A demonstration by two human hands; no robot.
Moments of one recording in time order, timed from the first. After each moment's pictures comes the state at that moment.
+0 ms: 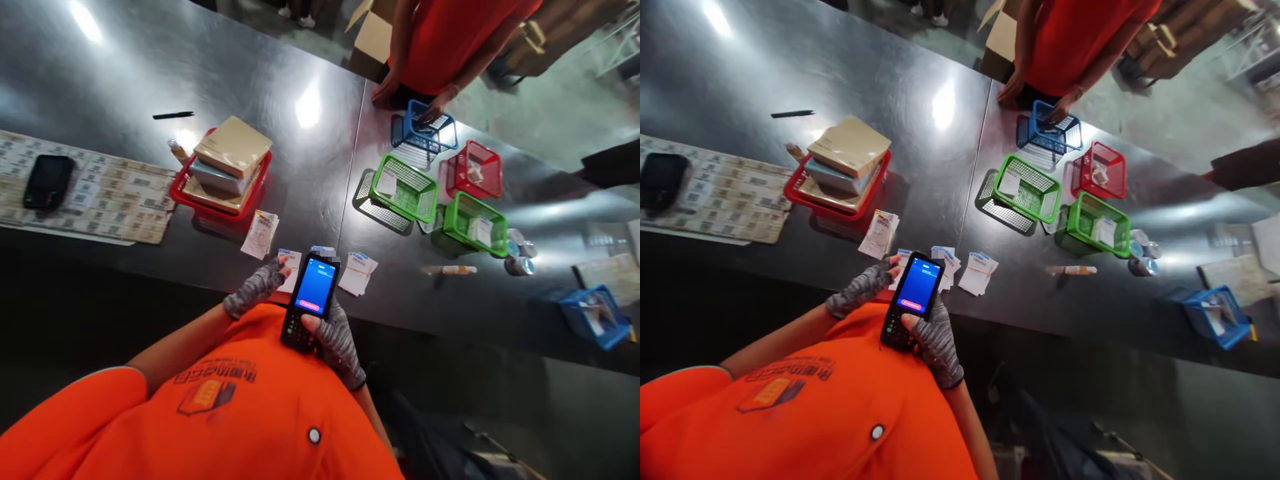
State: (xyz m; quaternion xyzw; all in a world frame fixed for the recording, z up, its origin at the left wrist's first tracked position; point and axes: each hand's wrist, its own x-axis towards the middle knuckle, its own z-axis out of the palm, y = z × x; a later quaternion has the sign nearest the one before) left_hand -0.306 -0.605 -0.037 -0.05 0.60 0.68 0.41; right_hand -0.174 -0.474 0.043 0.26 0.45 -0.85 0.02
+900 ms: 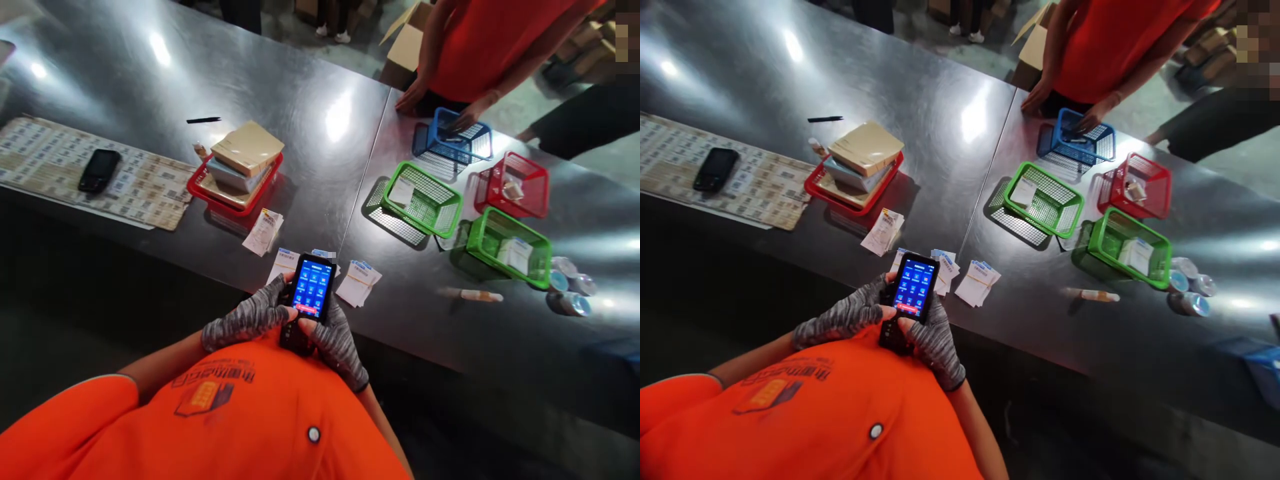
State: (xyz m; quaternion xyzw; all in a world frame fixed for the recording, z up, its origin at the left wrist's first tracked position) left_hand -0.245 -0.590 0.029 0.02 0.45 0.76 0.47; right_hand -0.166 -0.424 0.039 0.20 0.44 -0.87 0.09
